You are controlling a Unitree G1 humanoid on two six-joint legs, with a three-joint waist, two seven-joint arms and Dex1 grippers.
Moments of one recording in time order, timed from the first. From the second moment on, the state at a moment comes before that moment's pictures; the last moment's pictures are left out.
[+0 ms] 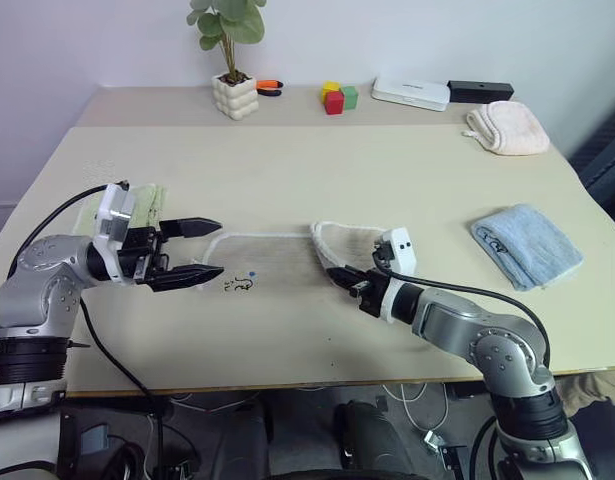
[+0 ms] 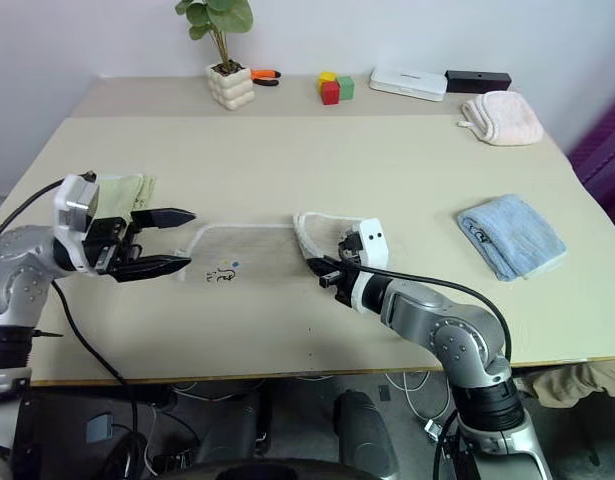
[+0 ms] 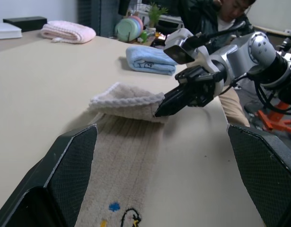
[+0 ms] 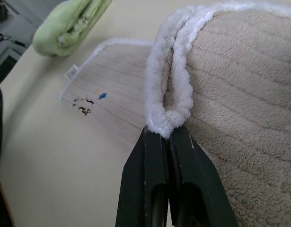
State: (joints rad) left arm -0.40 0.77 0.19 0.14 -0.65 0.39 -1.50; right arm -0.25 -0.38 0.08 -0.40 0.95 0.97 0.12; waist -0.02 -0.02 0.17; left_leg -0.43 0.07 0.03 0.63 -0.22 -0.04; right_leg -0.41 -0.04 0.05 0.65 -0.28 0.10
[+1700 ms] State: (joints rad) left arm -0.40 0.76 0.19 0.12 -0.66 0.39 -1.47; right arm -0.21 -0.20 0.11 0.05 0.25 0.16 0.36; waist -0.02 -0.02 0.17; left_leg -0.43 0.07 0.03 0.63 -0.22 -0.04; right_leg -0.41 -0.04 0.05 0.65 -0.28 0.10
